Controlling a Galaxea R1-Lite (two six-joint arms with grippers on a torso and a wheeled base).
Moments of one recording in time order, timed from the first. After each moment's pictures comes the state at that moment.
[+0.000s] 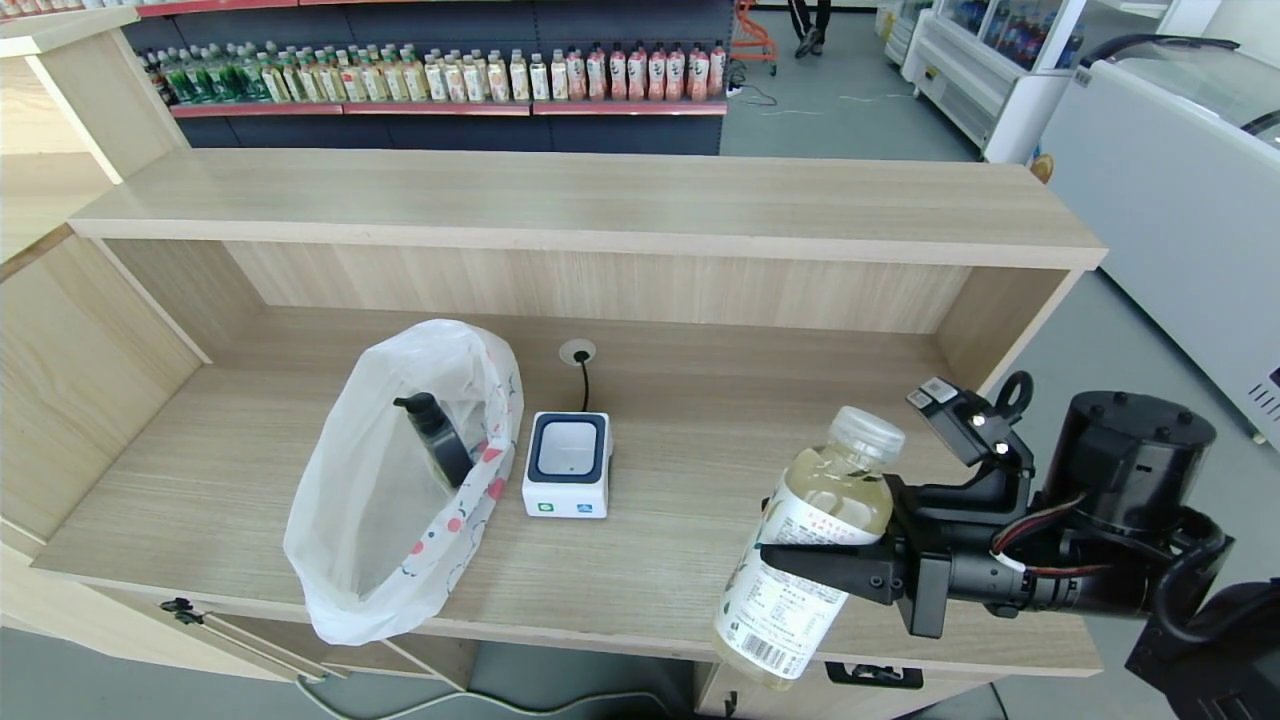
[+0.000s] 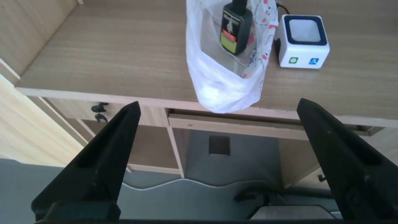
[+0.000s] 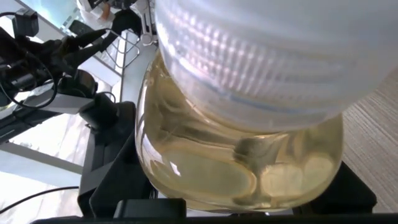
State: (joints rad) left arm 0.00 0.00 0.00 0.00 0.00 0.00; right arm 0.47 1.74 -0.44 -1.23 0.87 0.19
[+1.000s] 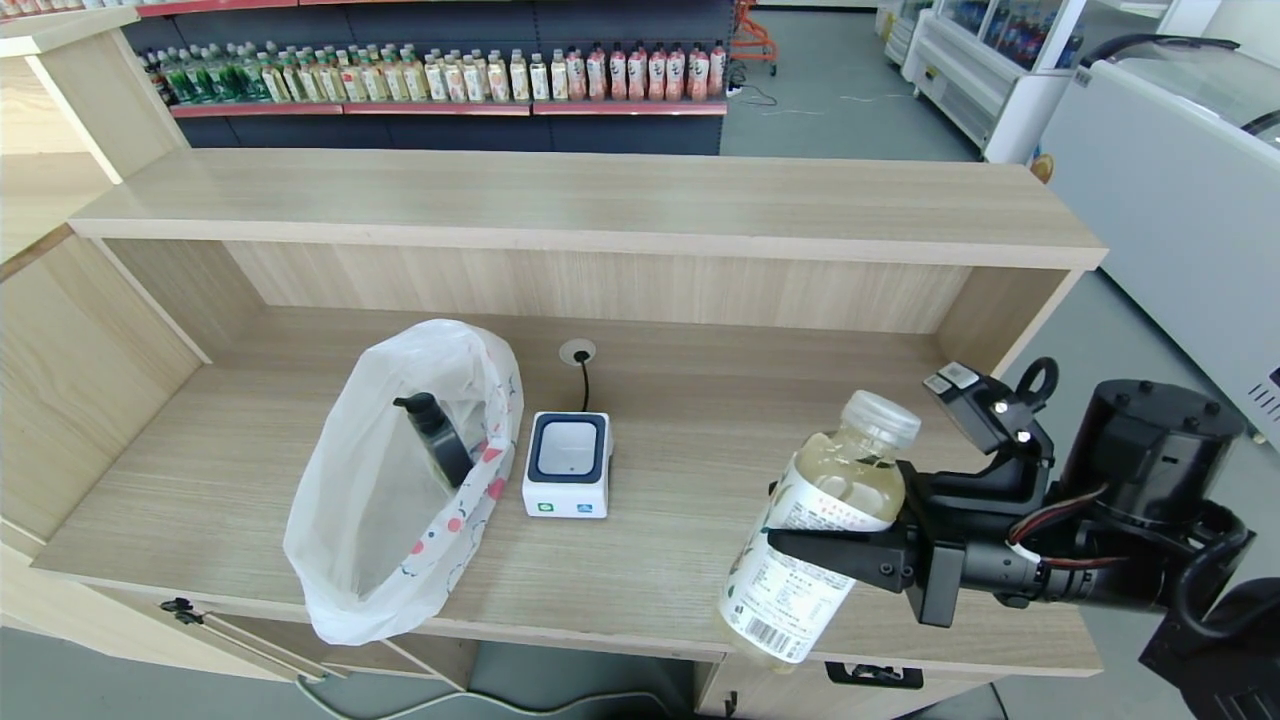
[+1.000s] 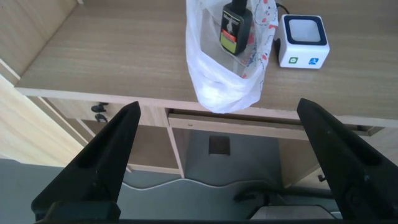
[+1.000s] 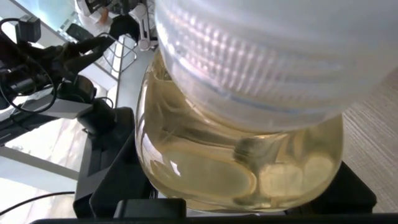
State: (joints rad) left arm 0.00 0.00 0.00 0.00 0.00 0.00; right arm 0.46 1.71 -0.44 -1.23 0.86 0.18
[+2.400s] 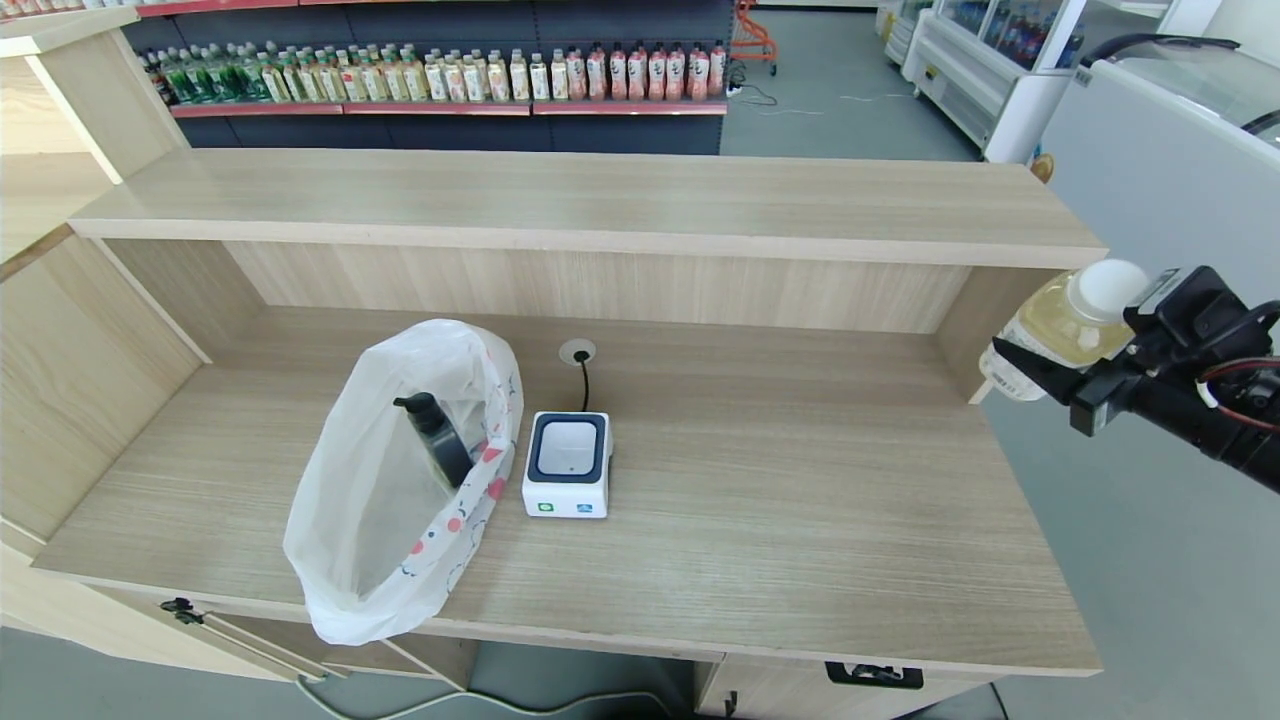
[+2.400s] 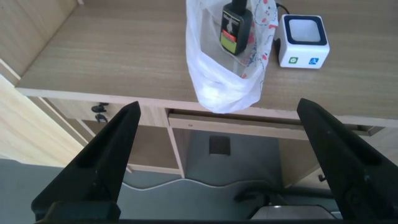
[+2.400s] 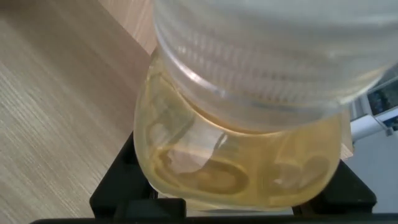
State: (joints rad) left arm 0.00 0.00 0.00 0.00 0.00 0.00; right arm -0.07 1.60 -0.57 -1.18 0.49 -0.72
